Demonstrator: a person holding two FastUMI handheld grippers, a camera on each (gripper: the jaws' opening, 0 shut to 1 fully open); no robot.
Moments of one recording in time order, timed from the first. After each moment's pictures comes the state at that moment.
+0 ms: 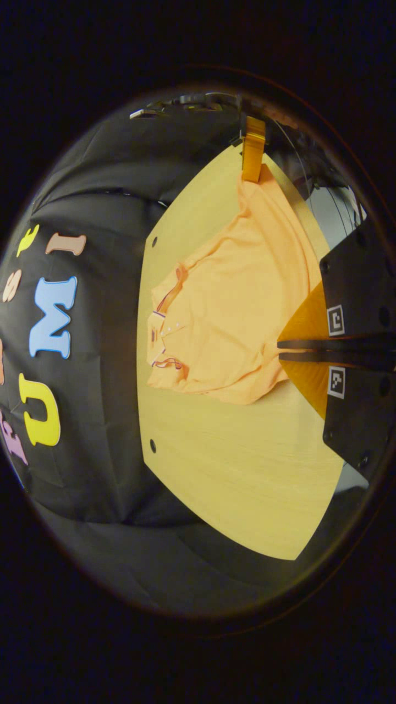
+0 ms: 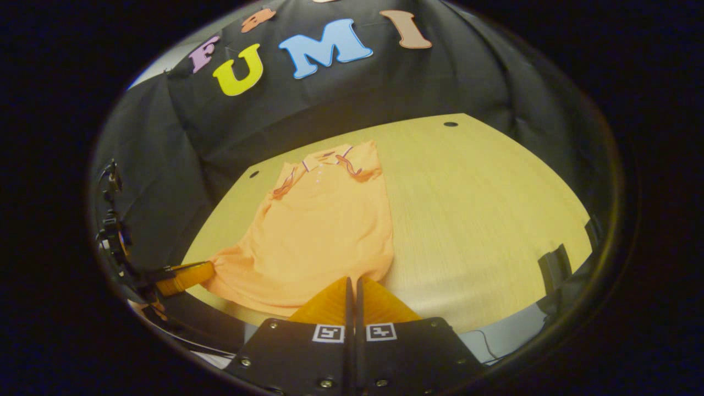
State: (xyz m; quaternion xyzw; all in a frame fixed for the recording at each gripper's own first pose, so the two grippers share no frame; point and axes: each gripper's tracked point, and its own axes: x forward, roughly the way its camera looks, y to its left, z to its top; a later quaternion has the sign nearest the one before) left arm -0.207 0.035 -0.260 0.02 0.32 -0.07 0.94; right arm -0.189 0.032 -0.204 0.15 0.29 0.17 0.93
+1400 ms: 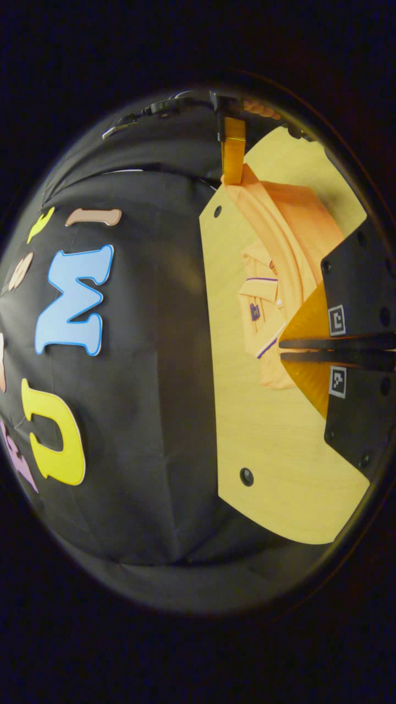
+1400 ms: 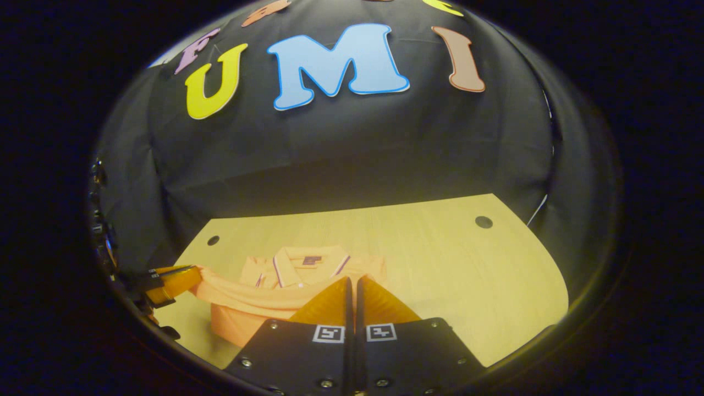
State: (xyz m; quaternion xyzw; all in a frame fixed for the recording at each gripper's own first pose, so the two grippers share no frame) left arm 0.141 0.035 -0.199 0.03 0.24 -0.12 0.96; right arm 0.122 0.080 -0.079 0.08 0.22 0.10 0.97
